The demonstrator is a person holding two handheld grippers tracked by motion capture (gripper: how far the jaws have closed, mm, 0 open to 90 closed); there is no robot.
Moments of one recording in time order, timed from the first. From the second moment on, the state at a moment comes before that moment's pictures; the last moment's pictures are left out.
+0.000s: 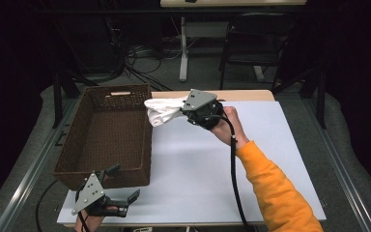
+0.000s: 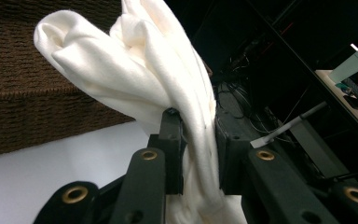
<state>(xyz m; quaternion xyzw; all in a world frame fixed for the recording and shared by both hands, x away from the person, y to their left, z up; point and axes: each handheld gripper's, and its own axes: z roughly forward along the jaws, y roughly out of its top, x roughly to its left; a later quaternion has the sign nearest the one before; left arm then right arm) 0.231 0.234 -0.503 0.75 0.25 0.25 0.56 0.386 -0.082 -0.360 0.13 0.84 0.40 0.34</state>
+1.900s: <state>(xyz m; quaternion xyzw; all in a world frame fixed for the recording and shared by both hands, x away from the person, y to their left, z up) 0.231 0.235 -0.503 0.74 0.25 0.25 0.57 0.386 -0.030 -0.354 0.11 0.84 0.40 0.34</state>
